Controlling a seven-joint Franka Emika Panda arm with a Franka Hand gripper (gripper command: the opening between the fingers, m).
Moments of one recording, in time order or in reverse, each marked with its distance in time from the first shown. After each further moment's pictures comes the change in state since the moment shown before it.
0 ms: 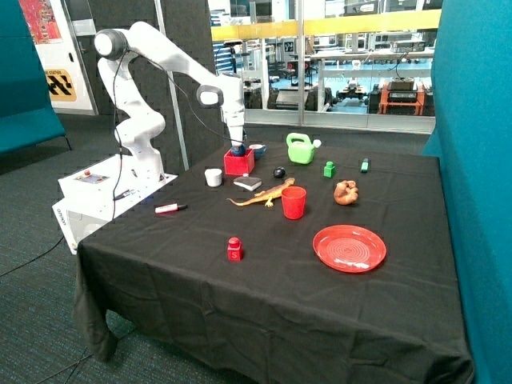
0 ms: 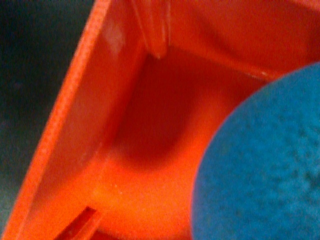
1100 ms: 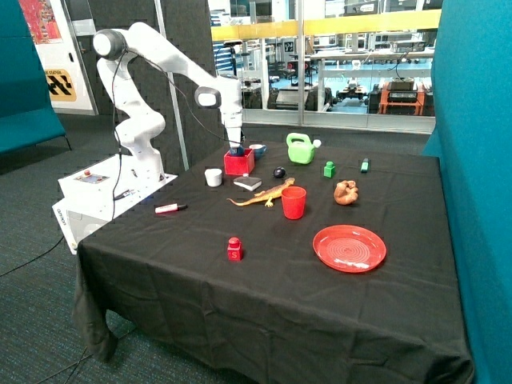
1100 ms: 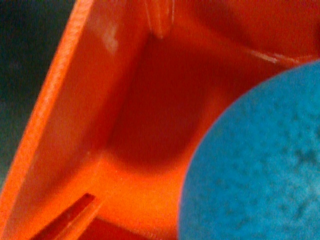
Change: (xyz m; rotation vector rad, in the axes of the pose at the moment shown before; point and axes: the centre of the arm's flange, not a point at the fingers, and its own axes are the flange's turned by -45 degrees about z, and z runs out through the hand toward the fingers) arm -0.007 -0.002 0.004 -0.006 0.004 -0.007
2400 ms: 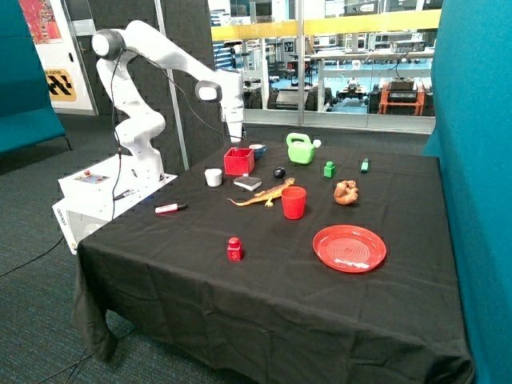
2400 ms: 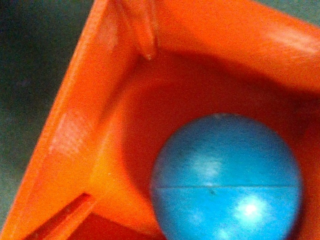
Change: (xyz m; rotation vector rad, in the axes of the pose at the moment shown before) arm 0.005 0.011 -0.025 0.007 0.000 0.000
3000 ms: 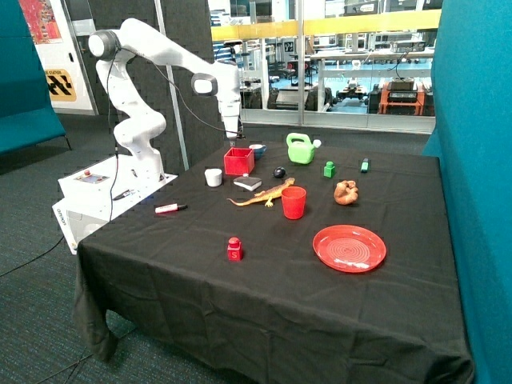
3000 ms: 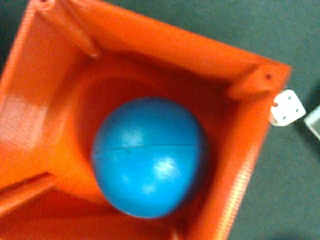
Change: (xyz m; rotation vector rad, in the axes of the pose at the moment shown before) arm -0.014 0.033 -0.030 -0.002 0.000 0.055
